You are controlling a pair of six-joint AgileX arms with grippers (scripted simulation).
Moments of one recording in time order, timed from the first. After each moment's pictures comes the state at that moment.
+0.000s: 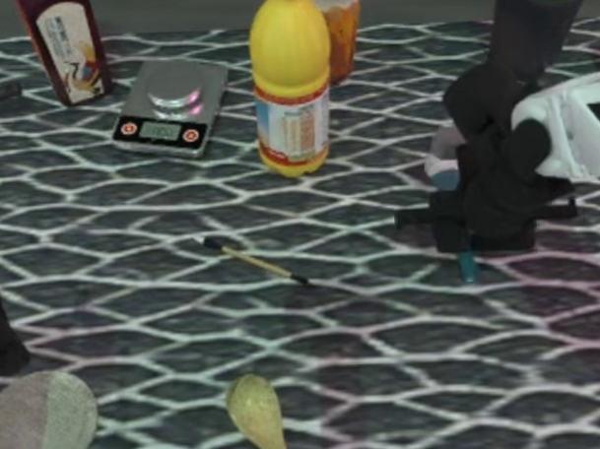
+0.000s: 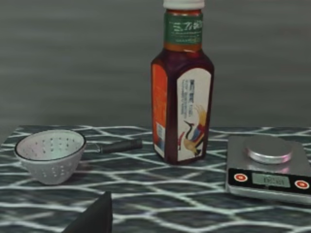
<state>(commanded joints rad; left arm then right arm) 0.00 0.00 0.00 0.00 0.00 0.00 0.42 2.00 1.21 -0.49 0.02 0.38</state>
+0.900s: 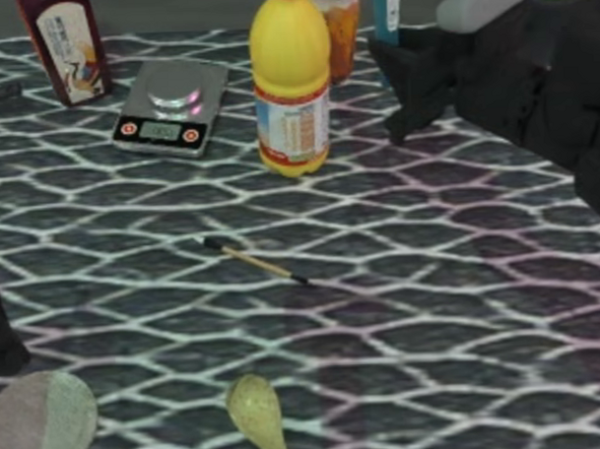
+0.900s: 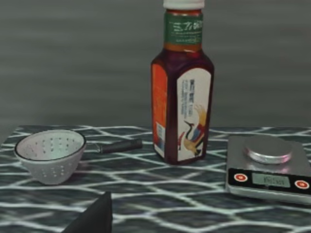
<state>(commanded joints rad) 0.00 0.00 0.00 0.00 0.00 0.00 0.41 1.70 0.87 0.72 -0.33 0.05</state>
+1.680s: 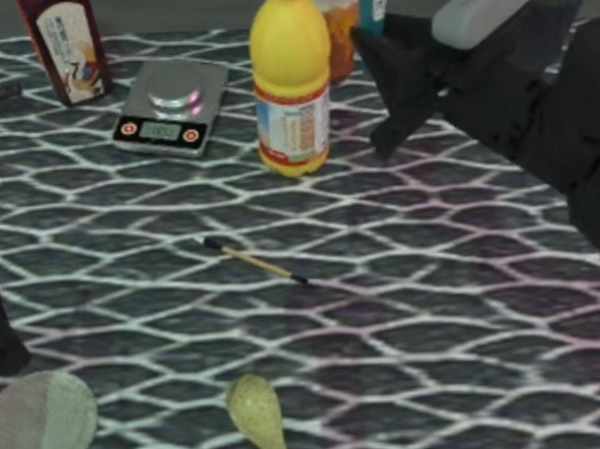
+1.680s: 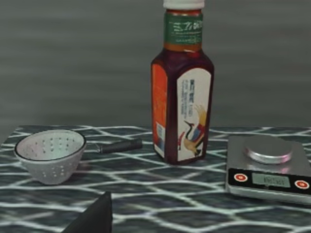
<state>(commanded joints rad) 0.00 0.00 0.00 0.00 0.00 0.00 0.49 1.64 0.80 0.89 -0.28 0.04</state>
